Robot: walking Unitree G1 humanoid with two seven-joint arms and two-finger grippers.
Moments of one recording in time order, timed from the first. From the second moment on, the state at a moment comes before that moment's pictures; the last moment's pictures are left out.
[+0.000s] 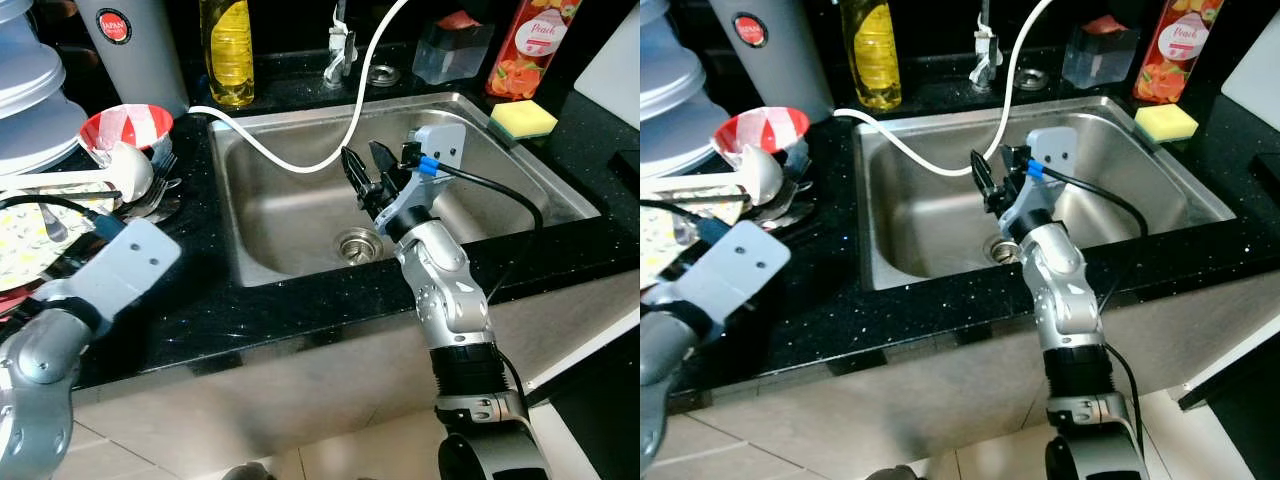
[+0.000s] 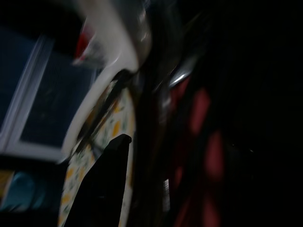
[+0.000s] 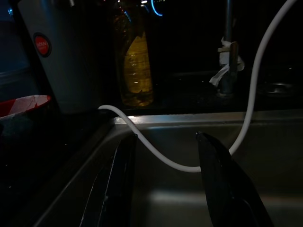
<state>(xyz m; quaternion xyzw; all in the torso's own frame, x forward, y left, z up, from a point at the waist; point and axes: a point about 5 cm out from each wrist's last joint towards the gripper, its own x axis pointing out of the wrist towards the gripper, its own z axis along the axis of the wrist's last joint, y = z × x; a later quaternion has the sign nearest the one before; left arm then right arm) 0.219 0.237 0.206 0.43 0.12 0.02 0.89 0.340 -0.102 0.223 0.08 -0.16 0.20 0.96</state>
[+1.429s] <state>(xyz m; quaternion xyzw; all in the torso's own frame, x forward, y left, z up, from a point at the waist) 0.225 0.271 0.225 0.49 0.11 0.08 0.86 0.342 -0.092 0.216 0.08 -0.14 0.22 0.96</state>
